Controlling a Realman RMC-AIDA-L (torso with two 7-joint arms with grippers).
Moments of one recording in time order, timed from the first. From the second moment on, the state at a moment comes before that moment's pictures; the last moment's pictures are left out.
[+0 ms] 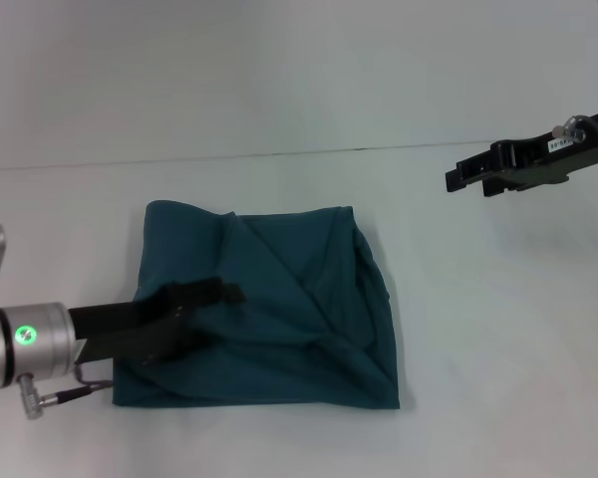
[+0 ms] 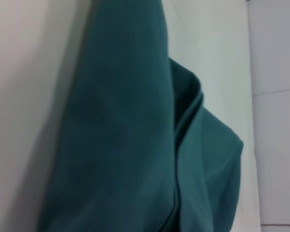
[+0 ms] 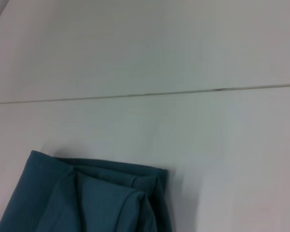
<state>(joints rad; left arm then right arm) -0.61 -2.13 0.70 0.60 2.12 1.28 -2.61 0.84 1.89 -0.82 -0.77 -2.43 -1.33 2.64</state>
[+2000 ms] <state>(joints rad) -0.85 -2.15 0.72 0.57 2.02 1.24 -2.52 0.53 1.97 -0.77 -0.77 -2.23 -1.62 2.04</state>
